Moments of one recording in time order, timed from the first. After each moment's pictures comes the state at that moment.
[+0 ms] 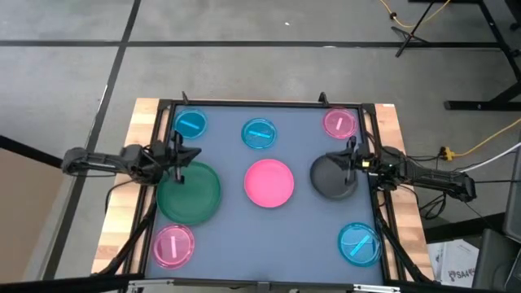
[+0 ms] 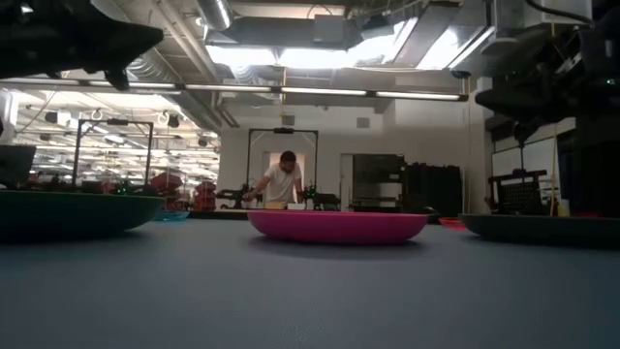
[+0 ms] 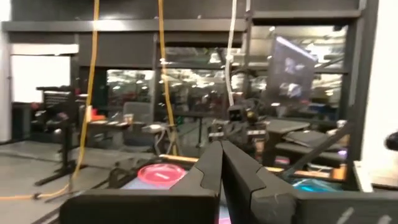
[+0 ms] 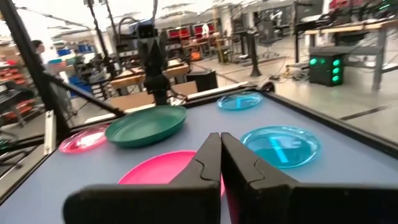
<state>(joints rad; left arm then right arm) -0.06 0.13 0.01 0.43 -0.30 0.01 -0.18 0.07 0.01 0.10 0.00 0.18</state>
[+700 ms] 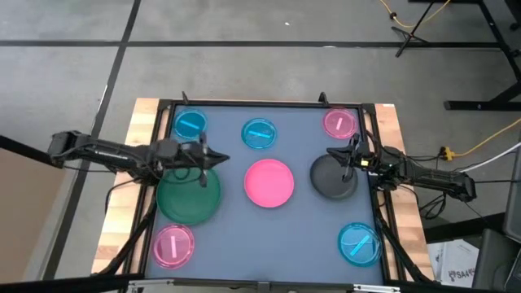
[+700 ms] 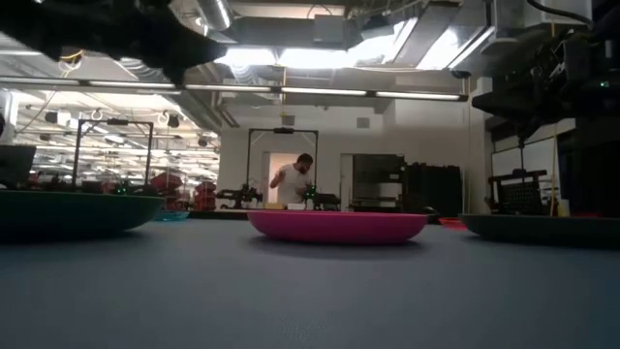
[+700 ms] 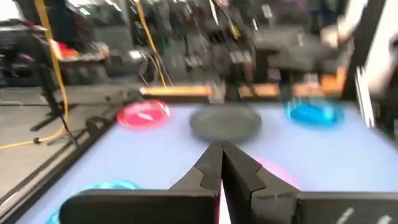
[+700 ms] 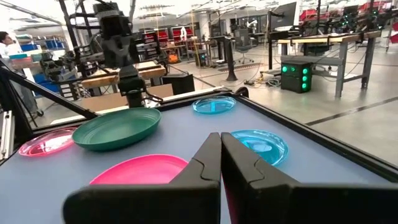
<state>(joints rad) -0.02 0.87 0.37 0.38 -0.16 0.04 -0.18 0.07 0.01 0.10 0.10 0.12</state>
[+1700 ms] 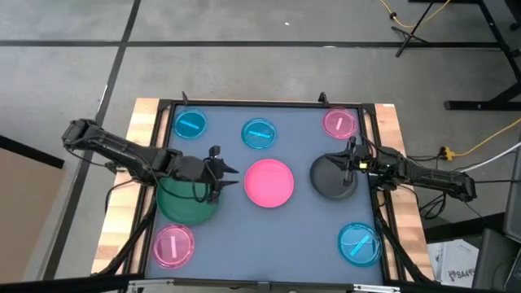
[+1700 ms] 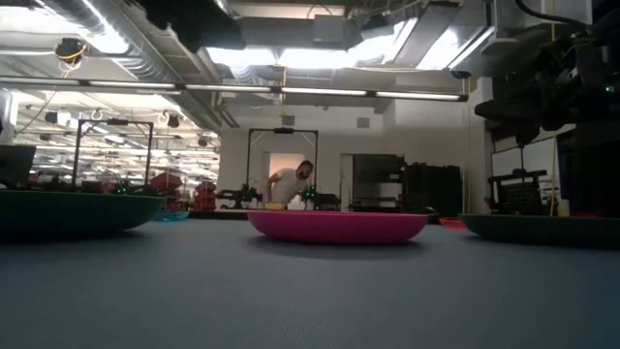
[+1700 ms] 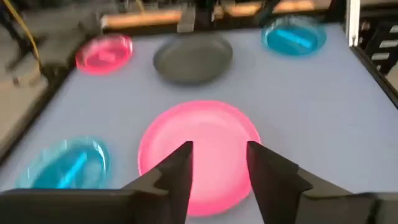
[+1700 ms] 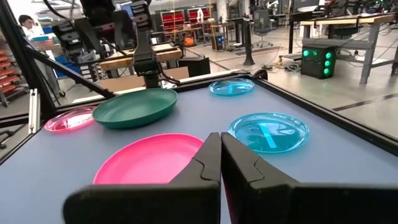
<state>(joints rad) -0.26 1.13 0.80 -0.21 -0.34 -0.11 -0.18 0.07 0.01 0.03 0.01 0.13</state>
